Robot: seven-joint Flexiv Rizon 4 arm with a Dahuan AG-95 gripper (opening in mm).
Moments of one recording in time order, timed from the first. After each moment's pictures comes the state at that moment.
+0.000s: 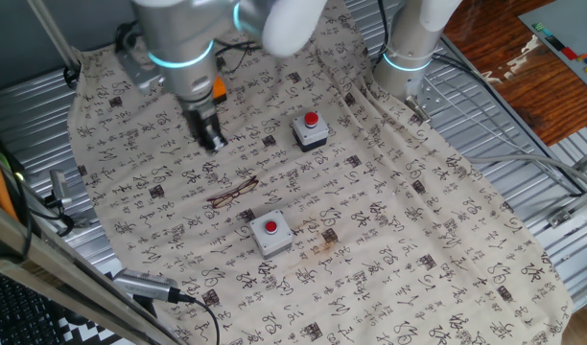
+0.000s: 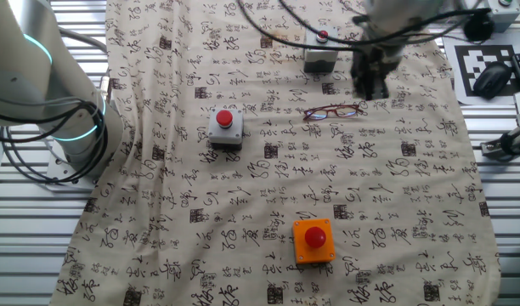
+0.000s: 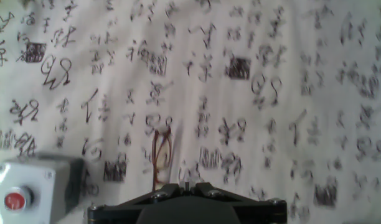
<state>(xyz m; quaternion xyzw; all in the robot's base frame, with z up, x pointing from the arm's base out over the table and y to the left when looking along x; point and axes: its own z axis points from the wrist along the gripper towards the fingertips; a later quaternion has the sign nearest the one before) 0.566 0.049 0.147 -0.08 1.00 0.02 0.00</state>
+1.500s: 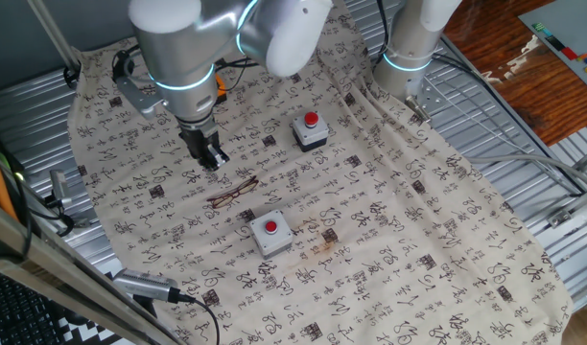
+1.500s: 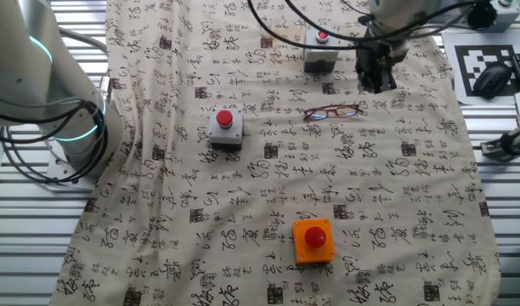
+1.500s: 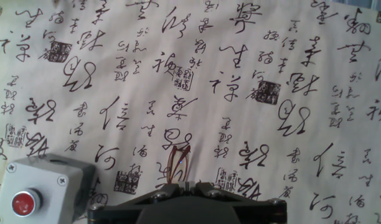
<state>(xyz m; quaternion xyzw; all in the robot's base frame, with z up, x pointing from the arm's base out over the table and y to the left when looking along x) 0.563 0.073 0.136 -0.13 0.99 0.02 0.01</state>
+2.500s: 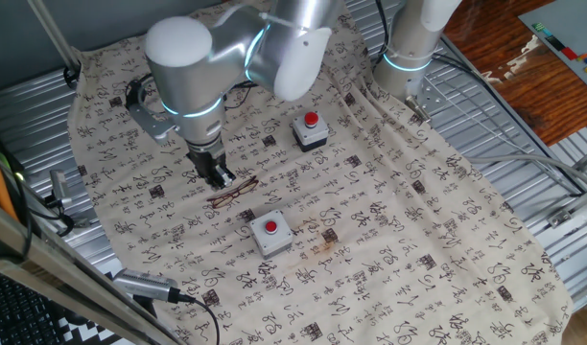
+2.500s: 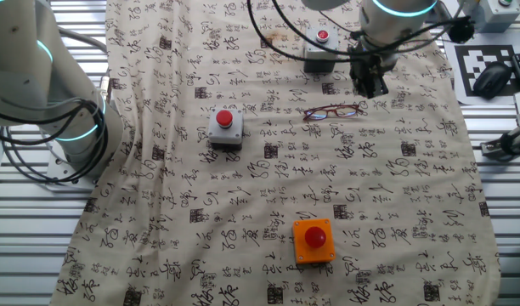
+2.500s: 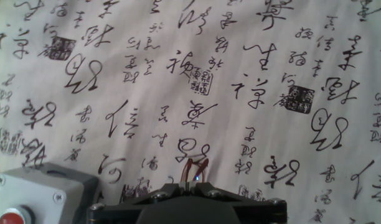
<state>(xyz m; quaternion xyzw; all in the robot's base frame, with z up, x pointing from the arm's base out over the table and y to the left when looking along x) 0.567 0.089 0.089 -0.14 0.99 0.02 0.02</state>
